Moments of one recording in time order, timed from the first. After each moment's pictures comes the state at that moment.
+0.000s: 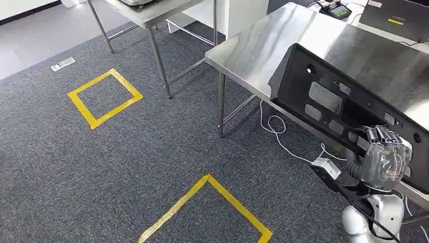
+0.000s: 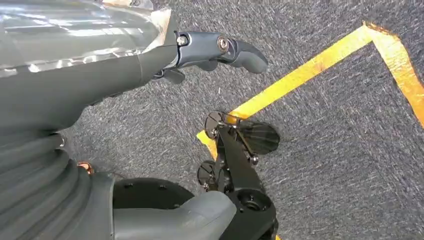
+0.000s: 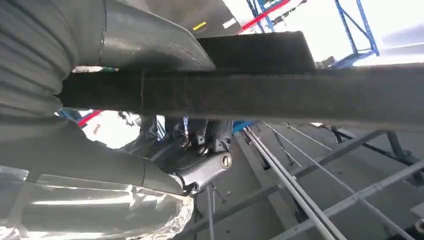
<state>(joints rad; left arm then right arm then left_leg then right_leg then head) -0.05 -0.11 0.73 -0.20 -0.33 0.03 -0.30 -0.06 -0.24 -0.10 -1.67 1.05 -0.70 -0.21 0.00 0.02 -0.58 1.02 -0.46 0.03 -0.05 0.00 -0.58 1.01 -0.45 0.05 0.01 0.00</state>
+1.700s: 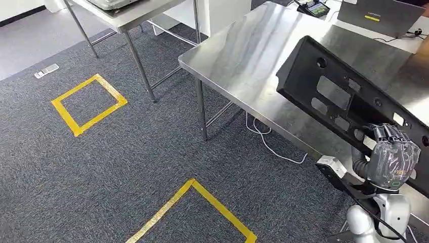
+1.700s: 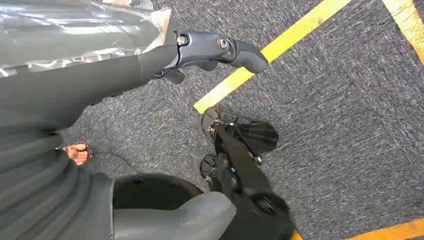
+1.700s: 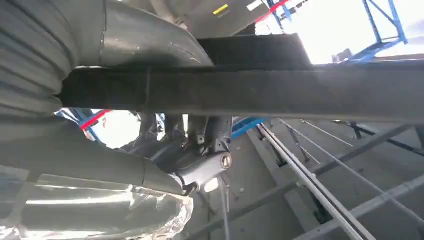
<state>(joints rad) -0.05 -0.13 0.73 -0.20 -0.34 0.04 -0.30 -0.06 -0.28 -0.09 -1.69 1.06 -0.70 -0.18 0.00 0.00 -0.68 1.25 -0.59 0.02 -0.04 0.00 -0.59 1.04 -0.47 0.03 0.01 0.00</state>
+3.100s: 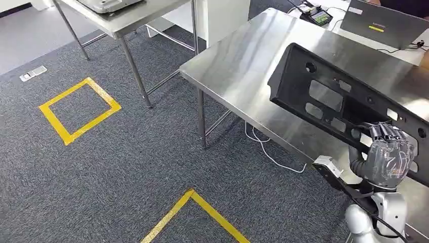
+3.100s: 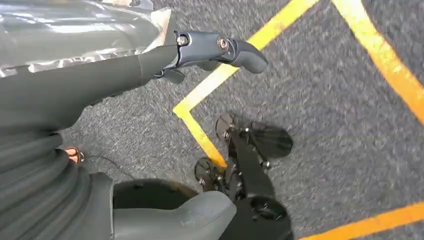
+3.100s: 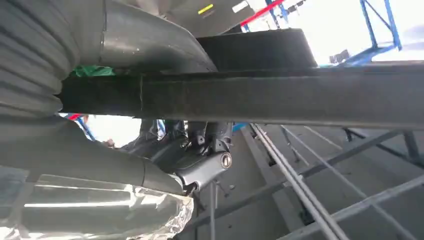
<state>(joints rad) -0.05 -0.13 0.74 -0.20 -0.36 0.05 -0.30 -0.06 -0.29 -0.07 -1.68 1.05 -0.69 -0.16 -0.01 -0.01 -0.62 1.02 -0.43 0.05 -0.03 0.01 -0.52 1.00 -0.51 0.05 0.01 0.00</state>
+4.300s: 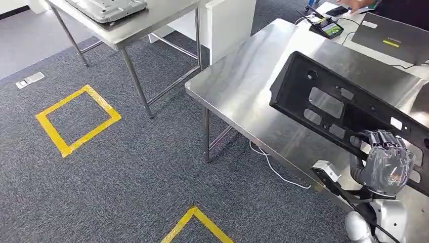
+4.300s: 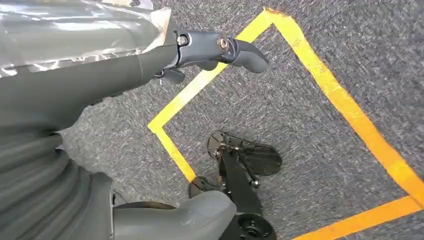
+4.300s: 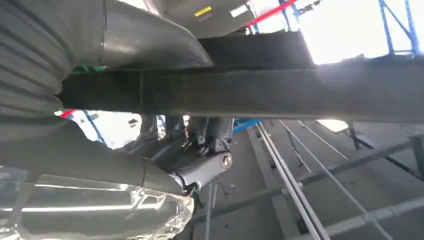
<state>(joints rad) -0.05 -0.13 0.75 -0.21 -0.40 0.04 -0.29 -0.02 -0.27 -0.10 -1.68 1.13 -0.70 -0.12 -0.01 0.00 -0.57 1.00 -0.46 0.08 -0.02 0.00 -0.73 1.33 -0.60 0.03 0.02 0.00</state>
